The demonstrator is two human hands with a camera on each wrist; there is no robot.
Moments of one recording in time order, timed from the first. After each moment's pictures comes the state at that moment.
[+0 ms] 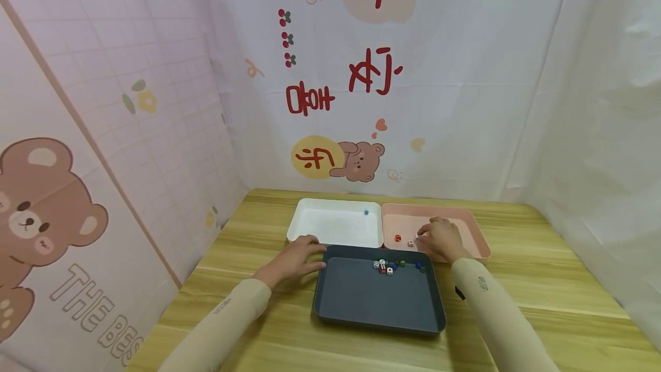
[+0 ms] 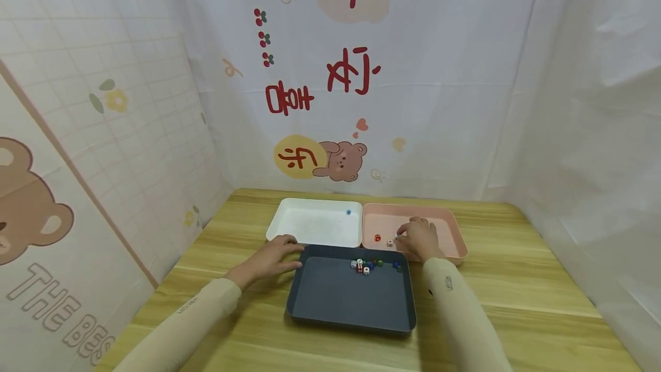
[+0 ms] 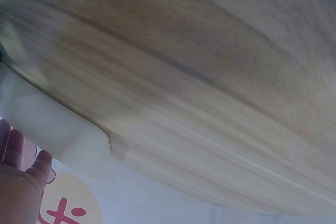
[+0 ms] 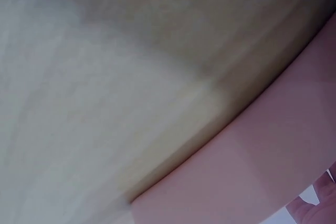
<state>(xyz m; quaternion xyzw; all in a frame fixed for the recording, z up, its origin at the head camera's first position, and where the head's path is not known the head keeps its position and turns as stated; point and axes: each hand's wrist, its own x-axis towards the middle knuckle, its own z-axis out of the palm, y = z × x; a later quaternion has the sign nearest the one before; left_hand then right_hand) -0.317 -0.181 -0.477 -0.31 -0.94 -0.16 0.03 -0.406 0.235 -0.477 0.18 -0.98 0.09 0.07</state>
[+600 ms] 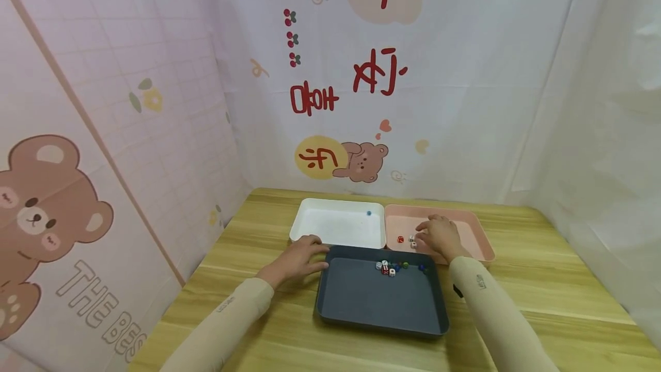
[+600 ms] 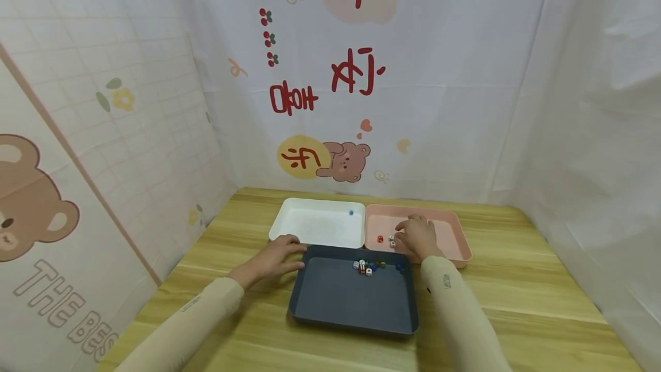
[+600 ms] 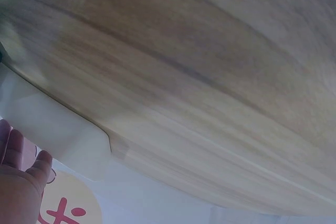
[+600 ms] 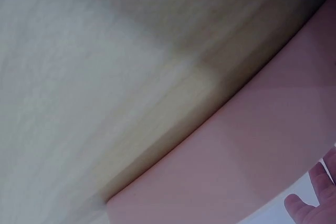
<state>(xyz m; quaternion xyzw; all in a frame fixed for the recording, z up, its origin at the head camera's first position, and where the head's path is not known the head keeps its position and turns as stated) -0.317 -0.181 -0.477 -0.31 -0.94 -0.15 0.04 -0.415 0.225 -0.474 0.18 -0.98 0.10 0.08</state>
